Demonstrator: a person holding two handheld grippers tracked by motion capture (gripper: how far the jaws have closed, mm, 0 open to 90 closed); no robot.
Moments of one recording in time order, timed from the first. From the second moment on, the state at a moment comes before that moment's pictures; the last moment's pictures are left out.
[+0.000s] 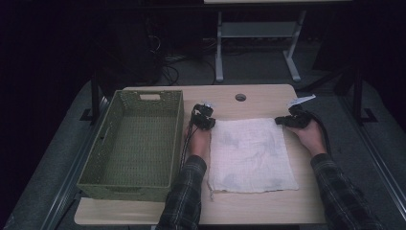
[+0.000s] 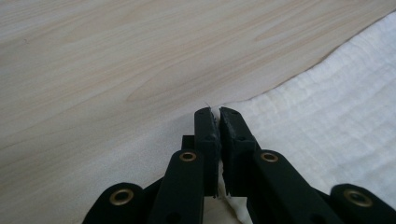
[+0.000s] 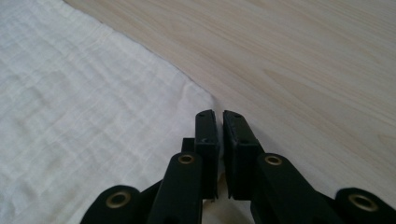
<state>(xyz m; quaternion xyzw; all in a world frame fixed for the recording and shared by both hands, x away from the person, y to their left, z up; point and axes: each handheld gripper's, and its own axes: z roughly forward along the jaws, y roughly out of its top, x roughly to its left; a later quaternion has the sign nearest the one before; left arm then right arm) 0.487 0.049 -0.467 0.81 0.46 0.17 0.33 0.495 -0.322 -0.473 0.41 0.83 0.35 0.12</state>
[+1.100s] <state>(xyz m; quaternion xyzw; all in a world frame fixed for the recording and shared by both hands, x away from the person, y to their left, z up) 0.417 0.056 -0.405 0.80 0.43 0.19 0.37 0.431 -0.340 -0.420 0.38 0.81 0.43 0.15</state>
